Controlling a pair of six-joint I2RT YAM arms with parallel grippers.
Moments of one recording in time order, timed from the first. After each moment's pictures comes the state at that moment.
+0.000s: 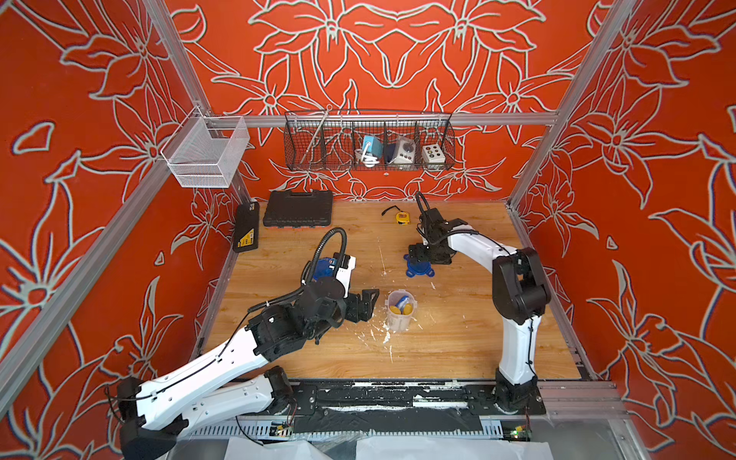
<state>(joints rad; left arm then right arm) -0.91 0.88 0.90 -0.54 -0.25 -0.56 0.41 2.05 1.58 -0.81 -0.03 0.30</state>
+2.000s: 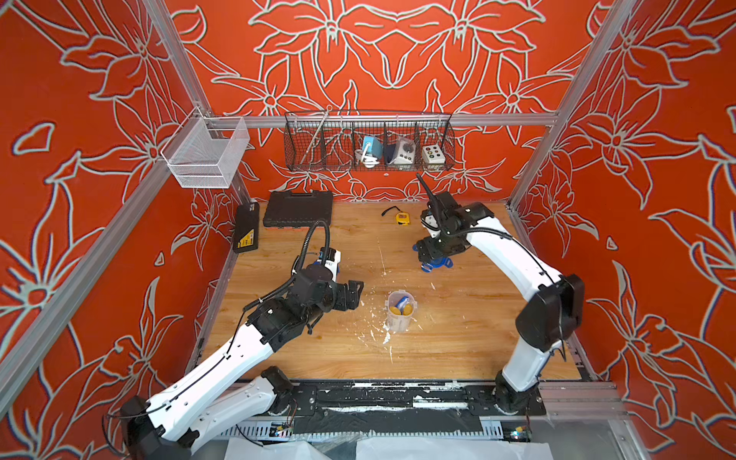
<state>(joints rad) -0.64 0.88 0.83 -0.54 -0.11 -0.50 0.49 1.74 1.72 -1.24 -0.02 0.08</state>
